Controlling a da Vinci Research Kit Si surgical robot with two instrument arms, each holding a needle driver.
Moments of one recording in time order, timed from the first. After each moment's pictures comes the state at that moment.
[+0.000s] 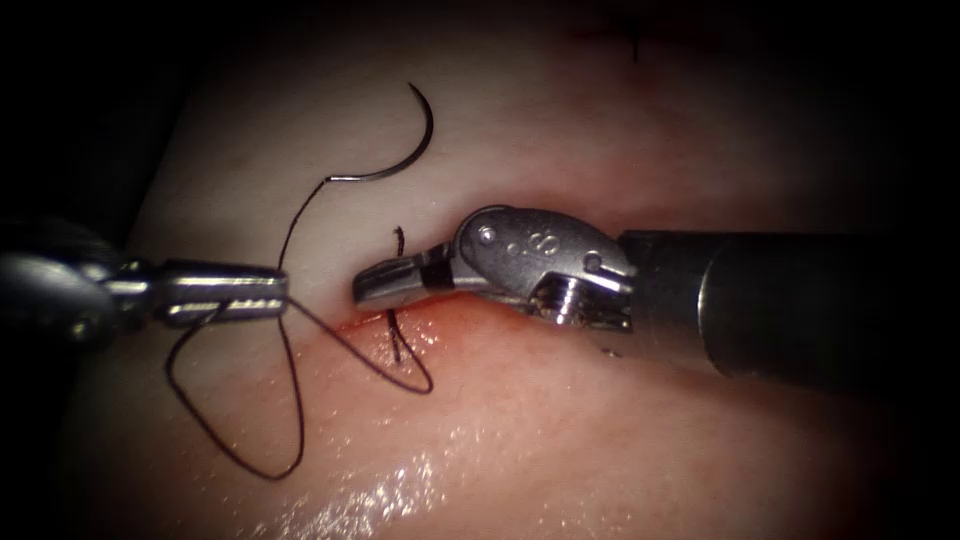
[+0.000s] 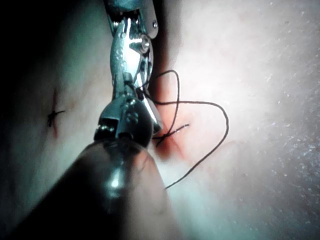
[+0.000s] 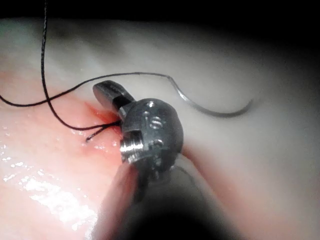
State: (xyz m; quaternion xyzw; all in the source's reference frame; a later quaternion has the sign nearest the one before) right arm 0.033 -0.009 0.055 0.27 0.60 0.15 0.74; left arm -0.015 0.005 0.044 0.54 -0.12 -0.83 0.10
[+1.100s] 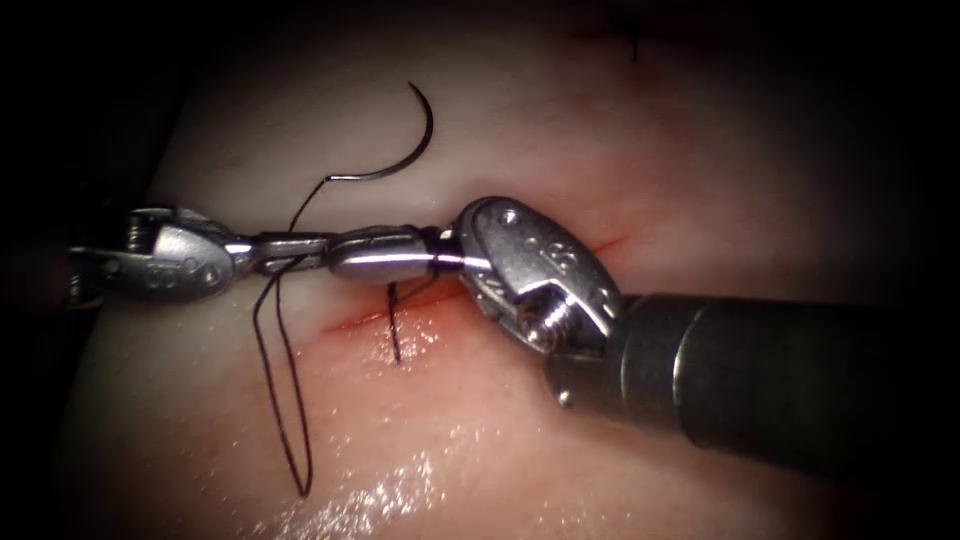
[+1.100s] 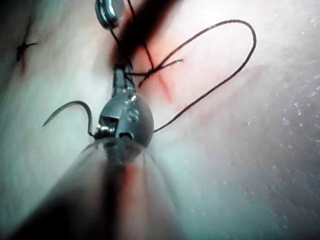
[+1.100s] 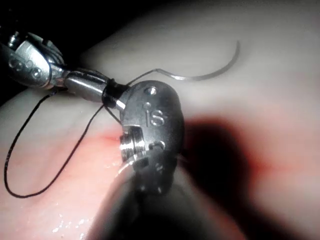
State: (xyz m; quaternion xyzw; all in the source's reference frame) right arm 0.031 -0.008 0.053 0.23 0.73 0.34 0.55; left arm -0.016 0.003 0.062 0.55 -0.12 -0.83 0.05
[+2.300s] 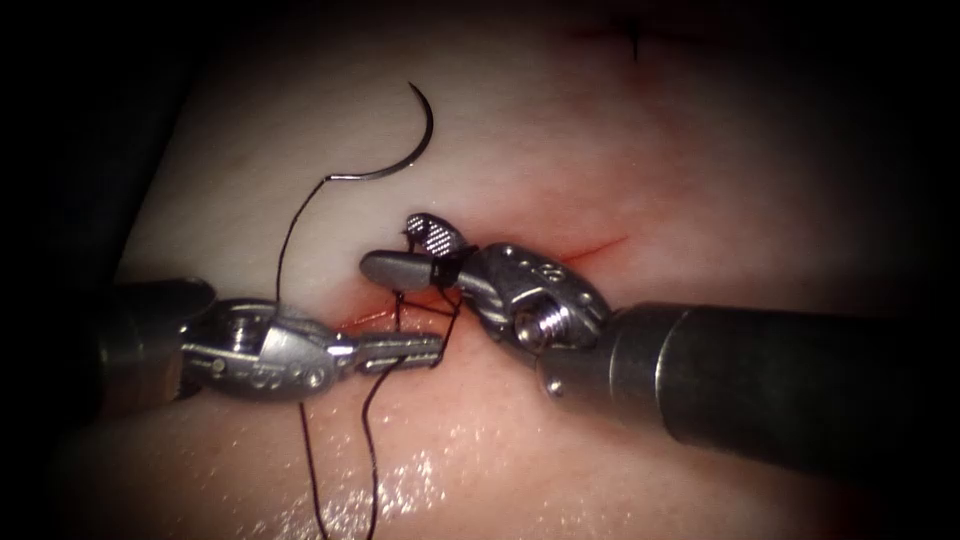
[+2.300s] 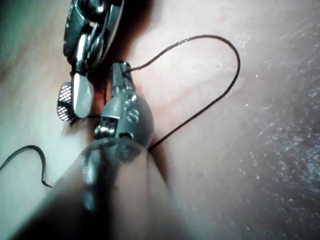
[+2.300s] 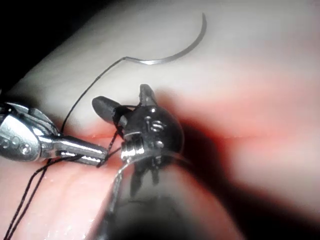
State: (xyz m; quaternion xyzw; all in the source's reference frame) right arm 0.030 -0.011 0.059 0.10 0.45 0.67 0.58; left arm -0.023 -0.003 0.063 0.57 -0.09 -0.81 0.07
